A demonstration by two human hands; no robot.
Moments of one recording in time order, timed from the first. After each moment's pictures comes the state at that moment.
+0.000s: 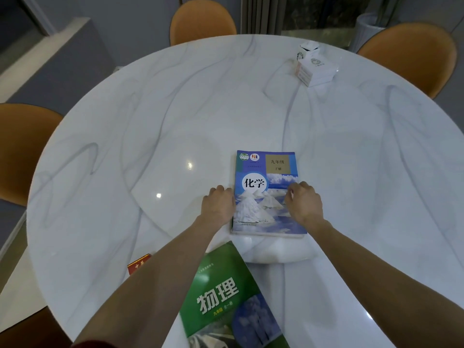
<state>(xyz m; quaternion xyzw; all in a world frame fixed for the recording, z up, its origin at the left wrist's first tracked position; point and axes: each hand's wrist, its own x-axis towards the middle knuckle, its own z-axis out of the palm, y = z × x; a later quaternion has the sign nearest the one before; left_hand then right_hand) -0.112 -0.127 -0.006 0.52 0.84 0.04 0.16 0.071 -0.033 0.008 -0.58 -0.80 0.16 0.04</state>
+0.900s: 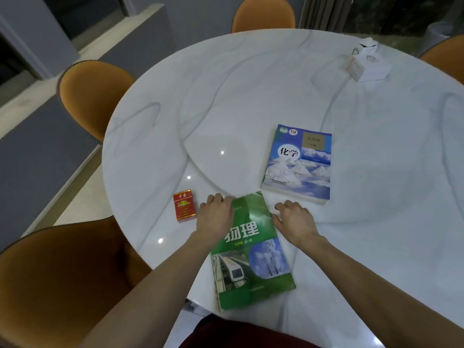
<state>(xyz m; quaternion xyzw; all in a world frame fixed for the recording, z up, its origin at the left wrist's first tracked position) -0.065 -0.327 -0.001 0.46 0.88 0.05 0.08 0.093 -0.193 -0.008 -0.35 -0.93 0.11 -0.06</state>
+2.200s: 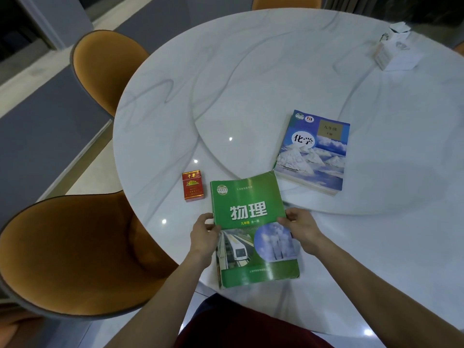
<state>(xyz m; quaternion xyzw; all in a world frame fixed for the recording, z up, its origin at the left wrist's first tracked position) -0.030 -0.402 -0.035 -0.03 0.78 0.51 0.36 0.108 -0.216 -0.034 -0.49 -0.63 0.60 0.03</state>
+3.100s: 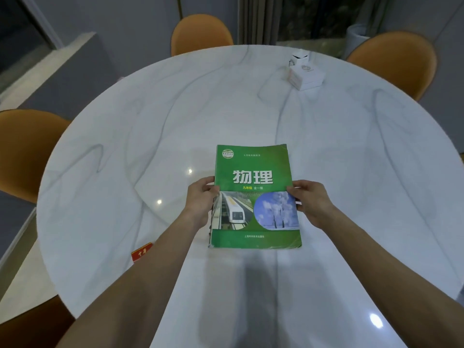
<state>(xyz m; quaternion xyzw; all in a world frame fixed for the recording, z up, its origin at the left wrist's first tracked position) -0.101 -0.181 0.059 0.15 0.71 0.54 0.43 0.115 -0.066 0.058 -0.54 -0.49 0.64 0.25</state>
